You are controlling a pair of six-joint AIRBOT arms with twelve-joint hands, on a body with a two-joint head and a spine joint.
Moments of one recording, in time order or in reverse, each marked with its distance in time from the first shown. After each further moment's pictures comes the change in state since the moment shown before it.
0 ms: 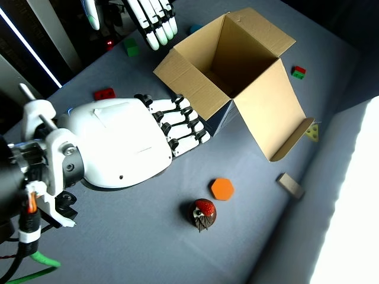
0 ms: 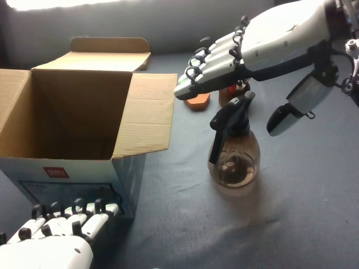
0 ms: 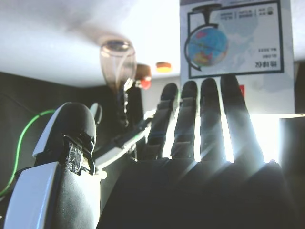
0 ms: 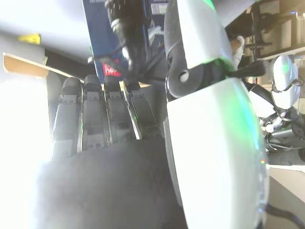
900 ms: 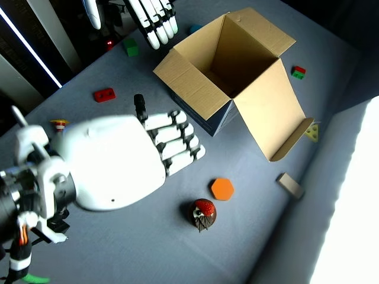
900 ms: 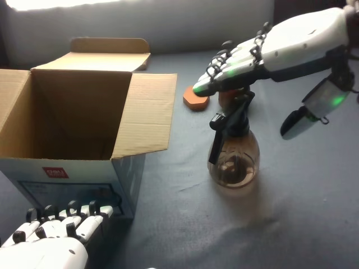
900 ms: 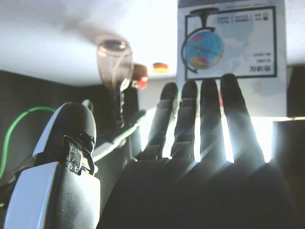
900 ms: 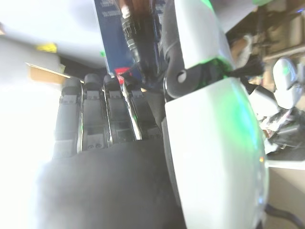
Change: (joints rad) left arm 0.011 0.000 -0.002 -0.003 -0.016 -0.024; right arm -0.084 0.039 0.025 0.156 -0.036 -0.008
